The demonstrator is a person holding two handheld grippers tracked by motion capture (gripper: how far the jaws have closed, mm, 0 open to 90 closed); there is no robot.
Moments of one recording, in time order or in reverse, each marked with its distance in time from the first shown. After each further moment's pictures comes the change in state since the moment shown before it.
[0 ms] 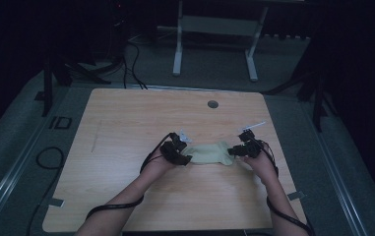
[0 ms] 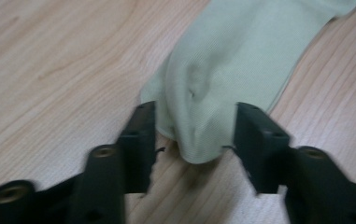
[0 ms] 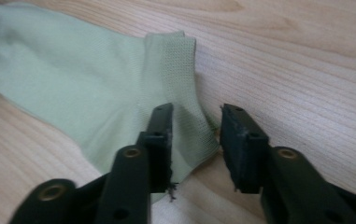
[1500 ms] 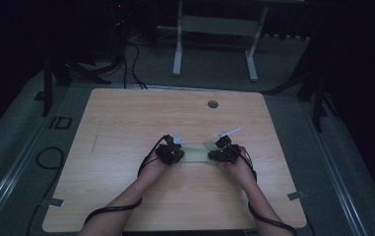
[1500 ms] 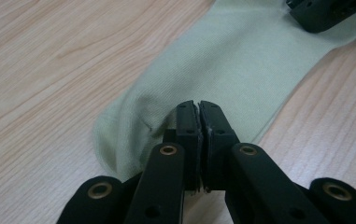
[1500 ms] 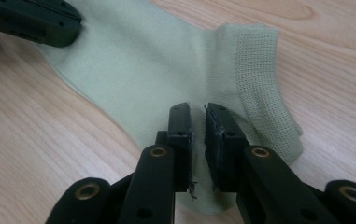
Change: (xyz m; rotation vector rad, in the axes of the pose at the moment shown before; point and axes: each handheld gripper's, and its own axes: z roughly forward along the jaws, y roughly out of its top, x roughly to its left) left arm 0.012 -0.021 0.007 -0.046 0.036 -0.048; right arm 0.067 0.009 0.035 -0.028 0.042 -0.140
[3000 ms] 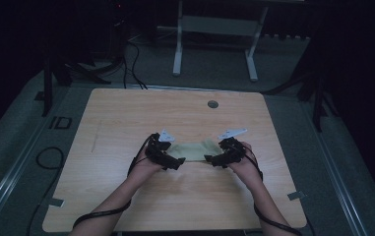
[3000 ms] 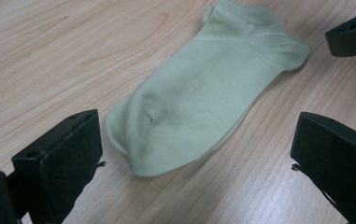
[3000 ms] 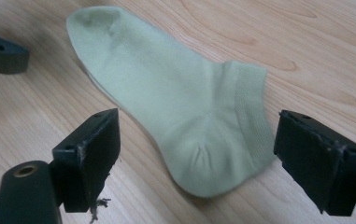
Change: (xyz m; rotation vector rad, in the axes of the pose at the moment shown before) left arm 0.013 -0.013 -0.036 -0.110 -0.072 -0.068; right arm 0.005 -0.005 -0.029 -0.143 0.016 -0.113
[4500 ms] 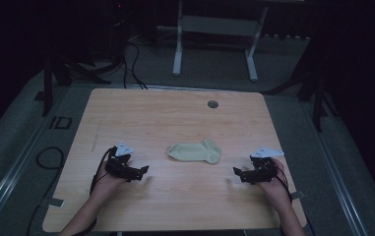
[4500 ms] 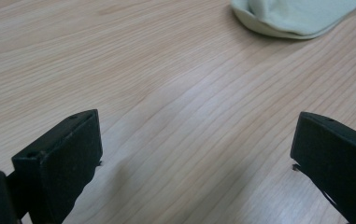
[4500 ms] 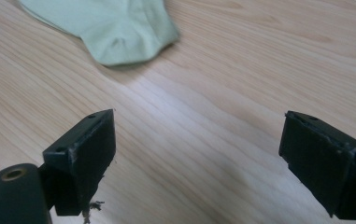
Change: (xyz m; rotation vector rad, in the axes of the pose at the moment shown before) left arm 0.044 -0.091 -0.071 -0.026 0.161 -0.129; right arm -0.027 -0.090 -0.058 -0.075 -0.159 0.082
